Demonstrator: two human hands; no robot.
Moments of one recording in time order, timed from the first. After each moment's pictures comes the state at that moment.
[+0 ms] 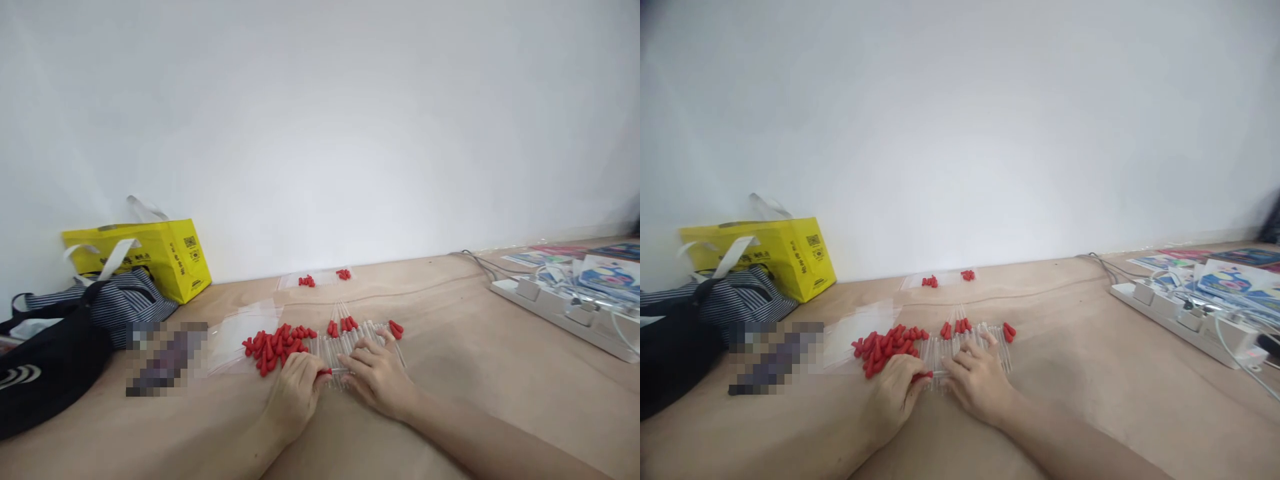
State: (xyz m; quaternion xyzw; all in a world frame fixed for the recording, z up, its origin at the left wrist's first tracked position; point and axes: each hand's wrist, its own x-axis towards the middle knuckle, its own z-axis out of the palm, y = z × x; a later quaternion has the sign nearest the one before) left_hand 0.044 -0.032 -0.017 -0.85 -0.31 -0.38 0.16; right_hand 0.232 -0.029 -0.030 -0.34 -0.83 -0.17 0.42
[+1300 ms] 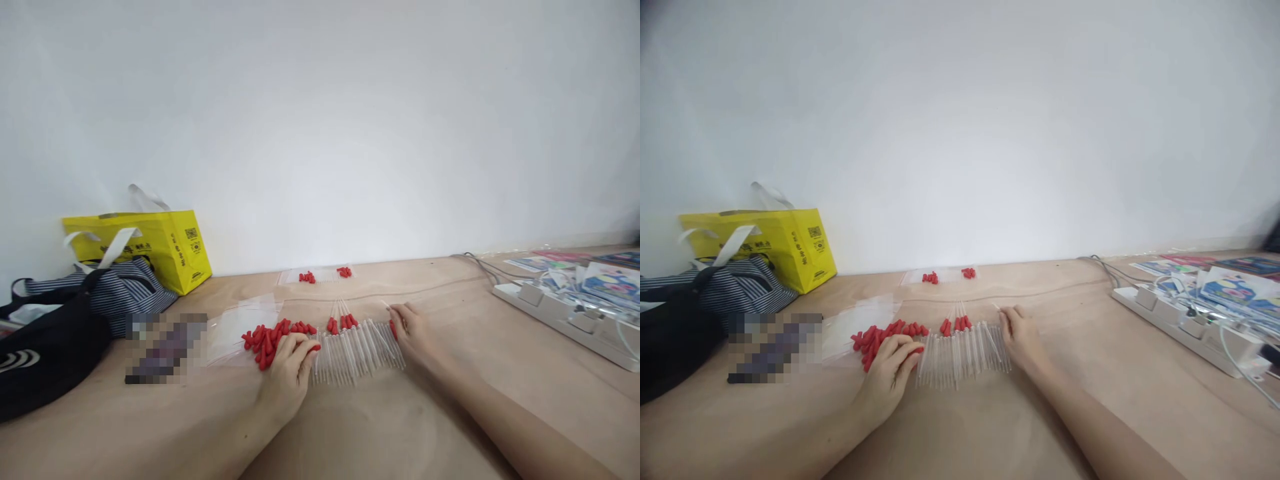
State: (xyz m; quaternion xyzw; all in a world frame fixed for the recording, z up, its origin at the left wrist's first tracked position) left_hand 0.037 -0.027 -0.007 -0.81 -0.42 -0.40 0.05; right_hand 0.303 0.015 -0.020 -0.59 -0.70 0.00 0.41
